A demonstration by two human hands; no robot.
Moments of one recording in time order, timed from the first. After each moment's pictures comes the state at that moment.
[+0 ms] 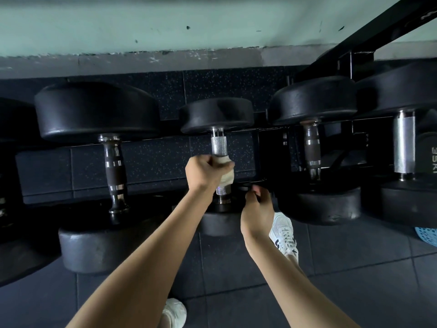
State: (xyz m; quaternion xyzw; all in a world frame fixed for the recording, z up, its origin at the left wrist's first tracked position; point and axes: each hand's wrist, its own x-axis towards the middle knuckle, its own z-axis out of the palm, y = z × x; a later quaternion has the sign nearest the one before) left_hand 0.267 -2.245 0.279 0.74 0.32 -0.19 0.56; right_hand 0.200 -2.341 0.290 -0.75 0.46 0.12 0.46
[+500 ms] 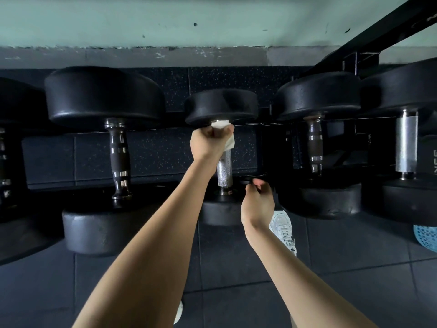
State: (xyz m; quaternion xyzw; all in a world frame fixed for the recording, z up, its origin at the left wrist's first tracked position) left_hand 0.303 -2.251 0.288 0.71 0.36 -0.14 0.59; right_hand 0.201 -2.344 0.288 -0.75 0.45 0.12 0.46
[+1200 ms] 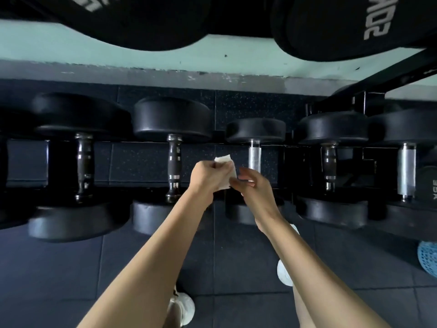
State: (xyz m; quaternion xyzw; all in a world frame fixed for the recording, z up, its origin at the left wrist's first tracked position) left_hand 0.241 -2.165 0.365 0.65 0.37 -0.24 0.61; right_hand 0.222 -2.281 0.373 -0.76 0.20 0.27 0.56
